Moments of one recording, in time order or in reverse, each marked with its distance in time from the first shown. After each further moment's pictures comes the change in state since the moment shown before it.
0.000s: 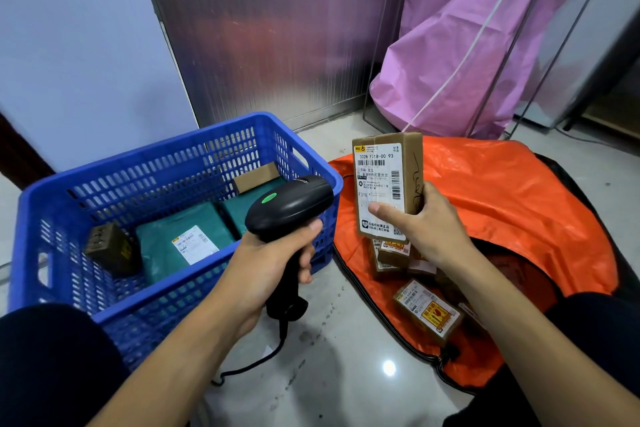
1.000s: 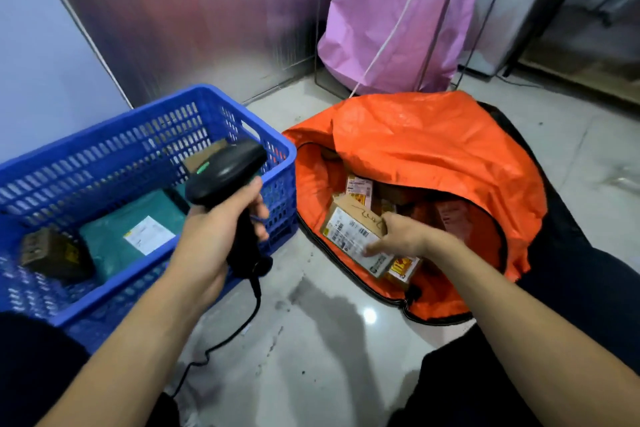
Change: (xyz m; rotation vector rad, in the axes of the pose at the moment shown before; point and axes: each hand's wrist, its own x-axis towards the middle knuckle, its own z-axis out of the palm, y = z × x) left_hand 0.021 -0.003 0.009 0.004 0.123 -0.035; right_hand -0.004 0.101 -0.013 -0.351 -0.530 0.378
